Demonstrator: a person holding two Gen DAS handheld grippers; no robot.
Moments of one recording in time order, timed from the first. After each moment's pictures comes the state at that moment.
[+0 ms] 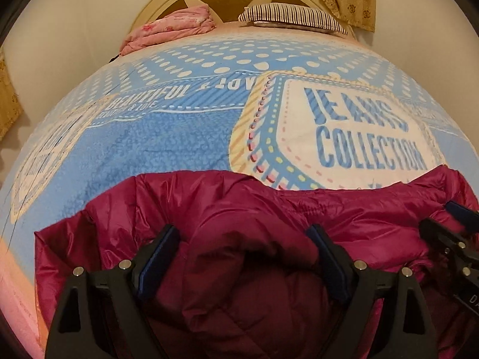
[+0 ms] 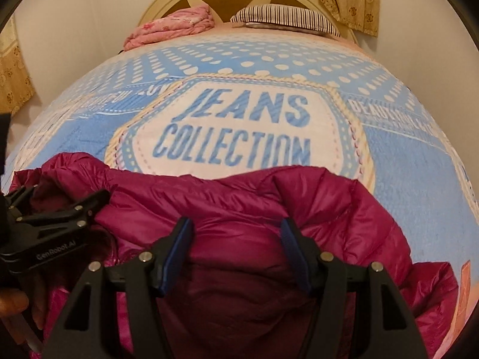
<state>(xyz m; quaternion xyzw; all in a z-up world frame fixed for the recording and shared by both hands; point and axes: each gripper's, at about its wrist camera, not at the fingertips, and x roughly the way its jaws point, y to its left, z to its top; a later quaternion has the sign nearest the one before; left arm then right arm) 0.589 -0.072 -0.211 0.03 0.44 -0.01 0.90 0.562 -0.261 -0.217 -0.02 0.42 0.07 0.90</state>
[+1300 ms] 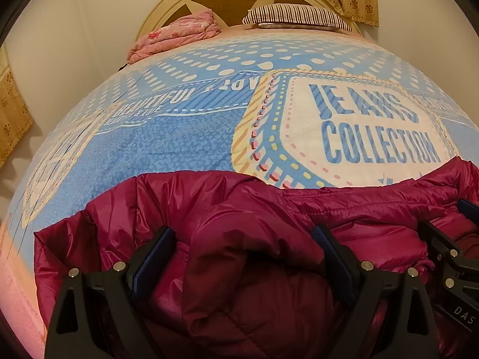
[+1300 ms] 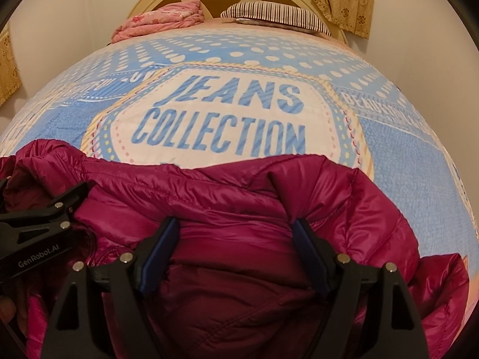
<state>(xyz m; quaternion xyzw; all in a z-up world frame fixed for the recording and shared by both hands) 0.589 -0.081 -0.219 0.06 0.43 0.02 0.90 0.570 -0.253 -0.238 -0.05 0.43 0.03 0.90</state>
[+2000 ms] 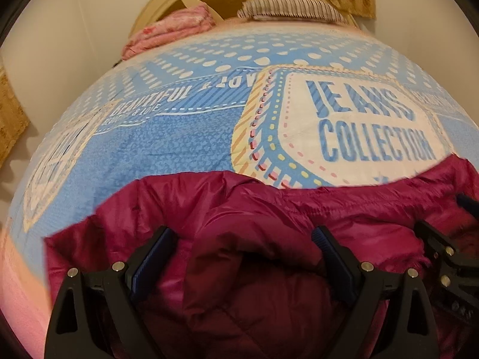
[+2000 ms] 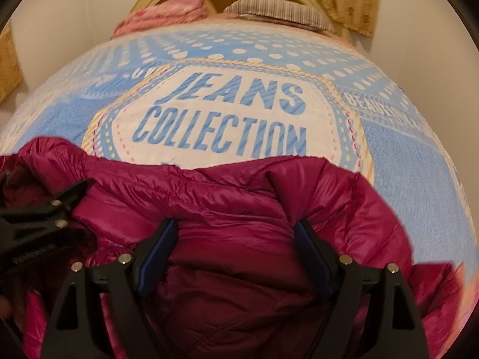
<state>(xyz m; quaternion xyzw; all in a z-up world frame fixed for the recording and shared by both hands) 0.586 -0.078 -0.198 0.07 0.45 0.00 0.89 0.576 -0.254 -0.230 -0.07 0.45 0.04 0.89</state>
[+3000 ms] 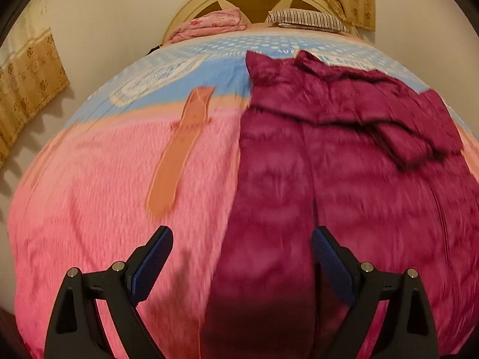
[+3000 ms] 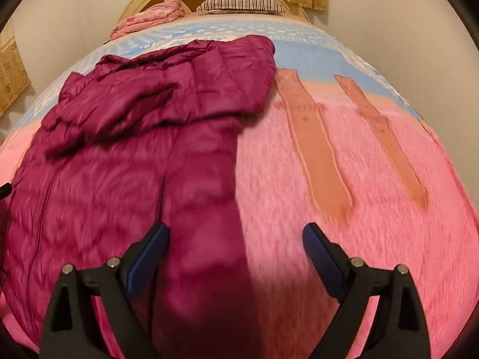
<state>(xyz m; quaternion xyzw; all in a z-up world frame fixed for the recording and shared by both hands) 0.222 0.048 -0.188 0.04 0.43 0.03 0.90 0.244 -0.349 -0.226 -0.01 0.45 0.01 0.89</state>
